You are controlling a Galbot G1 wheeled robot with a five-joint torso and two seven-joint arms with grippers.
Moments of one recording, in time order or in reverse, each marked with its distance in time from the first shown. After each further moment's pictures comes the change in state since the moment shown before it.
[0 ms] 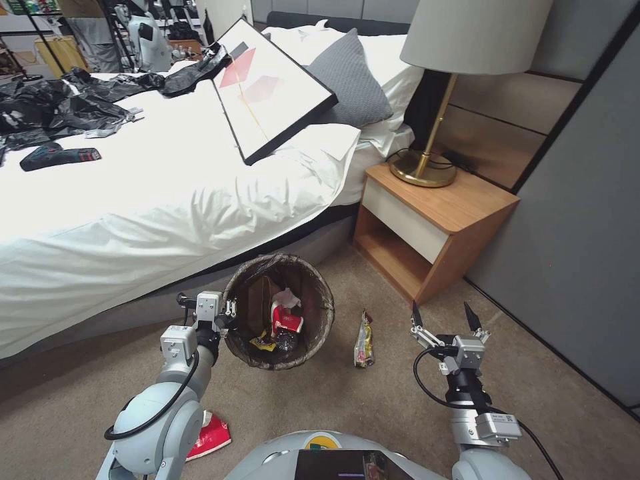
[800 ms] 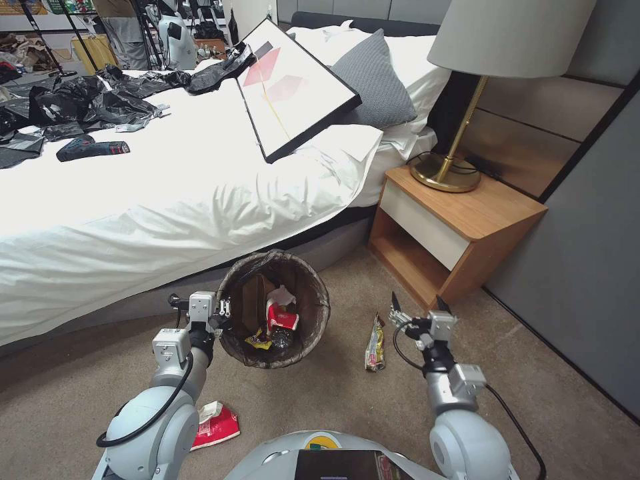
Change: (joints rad) left arm 0.036 -0.005 -0.033 -0.031 -0.011 -0.017 -0.021; right arm 0.210 -0.092 -0.132 -0.010 0.141 -0.431 0.111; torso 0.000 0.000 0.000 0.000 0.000
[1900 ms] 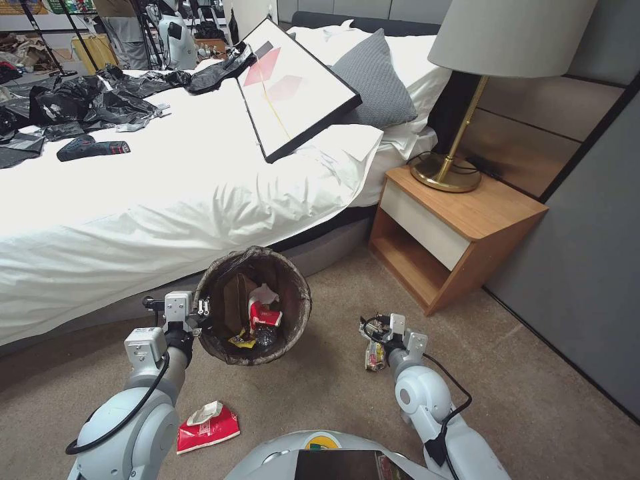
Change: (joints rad) left arm 0.006 -0.001 -0.095 -0.019 -0.066 0.038 -0.021; right arm 0.264 -0.089 -0.162 -0.344 0.395 -0.285 0.206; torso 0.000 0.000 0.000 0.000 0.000
